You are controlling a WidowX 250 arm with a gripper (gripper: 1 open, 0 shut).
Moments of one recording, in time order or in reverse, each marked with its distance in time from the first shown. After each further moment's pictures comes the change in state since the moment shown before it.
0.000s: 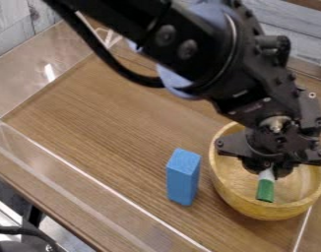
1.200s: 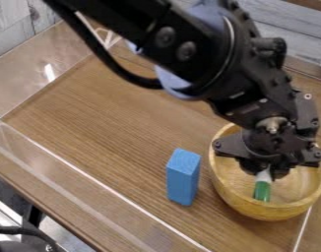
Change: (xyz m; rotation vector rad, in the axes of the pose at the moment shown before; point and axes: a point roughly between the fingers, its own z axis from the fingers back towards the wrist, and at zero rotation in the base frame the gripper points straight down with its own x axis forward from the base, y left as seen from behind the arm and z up) arm 0.002 0.005 -0.003 0.006 0.003 0.000
